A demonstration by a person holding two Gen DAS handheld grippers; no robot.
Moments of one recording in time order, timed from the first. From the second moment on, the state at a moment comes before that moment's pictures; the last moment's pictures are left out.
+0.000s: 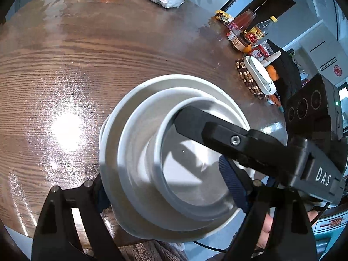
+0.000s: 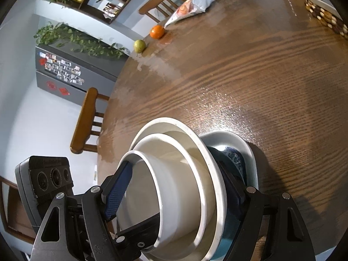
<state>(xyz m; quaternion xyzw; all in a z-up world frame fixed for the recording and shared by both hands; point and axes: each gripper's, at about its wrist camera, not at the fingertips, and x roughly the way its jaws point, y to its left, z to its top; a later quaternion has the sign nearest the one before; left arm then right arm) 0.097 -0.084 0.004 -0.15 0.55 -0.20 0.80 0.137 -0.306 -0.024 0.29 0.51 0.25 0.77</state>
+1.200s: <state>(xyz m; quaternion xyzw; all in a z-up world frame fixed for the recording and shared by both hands) 0.081 -0.071 0.022 -0.09 0.48 -0.17 0.86 0.121 -0.306 0.010 0.14 0.48 0.14 0.86</state>
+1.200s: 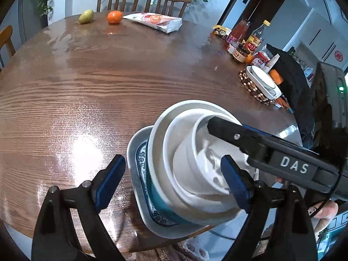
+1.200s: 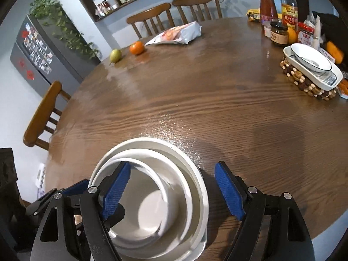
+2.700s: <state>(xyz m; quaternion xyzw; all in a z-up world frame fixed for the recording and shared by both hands) -0.021 -0.051 0.005 0.00 0.35 -0.13 0.93 -0.008 -0.274 0.020 0.06 0.27 0.14 0.95</state>
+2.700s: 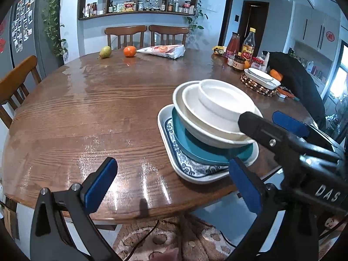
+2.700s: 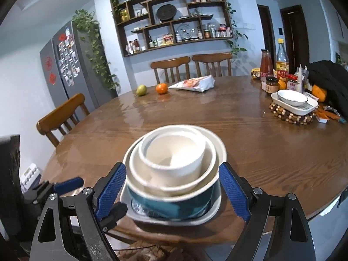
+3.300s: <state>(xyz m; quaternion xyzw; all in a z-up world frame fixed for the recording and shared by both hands) -0.029 -0.056 -0.016 0.02 0.38 -0.13 0.92 -0.025 -0.278 -0.003 0.05 0.29 0.14 0.95</state>
